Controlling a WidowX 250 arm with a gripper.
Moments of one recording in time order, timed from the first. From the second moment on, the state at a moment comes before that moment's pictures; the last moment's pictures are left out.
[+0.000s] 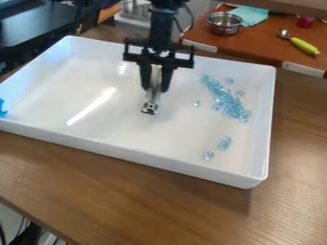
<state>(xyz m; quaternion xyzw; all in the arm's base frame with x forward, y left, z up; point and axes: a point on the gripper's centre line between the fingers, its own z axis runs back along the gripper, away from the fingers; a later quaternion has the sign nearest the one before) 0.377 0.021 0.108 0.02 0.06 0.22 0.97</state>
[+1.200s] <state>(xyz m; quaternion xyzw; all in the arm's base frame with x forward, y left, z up) 0.368 0.029 0.171 -0.03 -0.03 0.25 0.97</state>
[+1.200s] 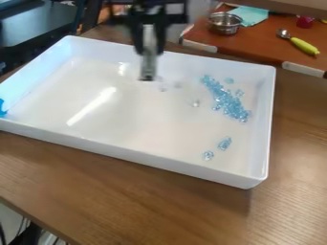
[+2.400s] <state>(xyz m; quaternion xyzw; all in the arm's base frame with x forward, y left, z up) 0.398 0.014 0.093 0.03 0.05 0.25 0.97</state>
